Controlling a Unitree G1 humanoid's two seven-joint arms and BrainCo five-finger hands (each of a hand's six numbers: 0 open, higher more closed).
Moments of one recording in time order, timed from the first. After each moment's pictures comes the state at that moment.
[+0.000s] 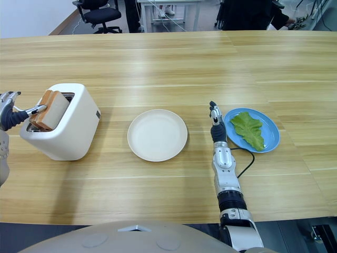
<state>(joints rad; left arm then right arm) 0.04 0.92 0.17 -0.04 0.75 0.40 -0.10 -0.15 -0.11 -0.11 0.47 -0.03 -0.42 -0.05</state>
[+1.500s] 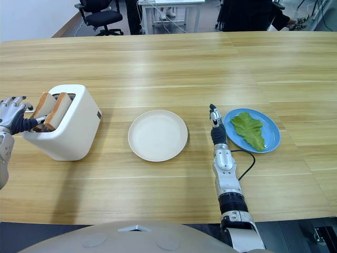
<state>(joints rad) 0.08 0.96 0.12 -0.08 0.87 0.33 -0.19 -0.13 -0.12 -0.11 0.46 -0.05 -0.40 -0.05</state>
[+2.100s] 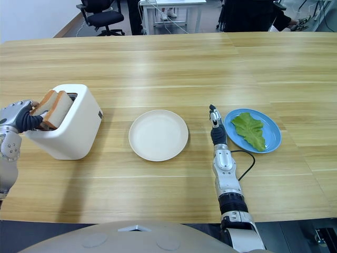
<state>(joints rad) 0.03 0.80 0.21 -0.17 0.69 0.31 -0.16 -0.13 -0.12 -0.11 0.46 -0.05 -0.39 -0.05</state>
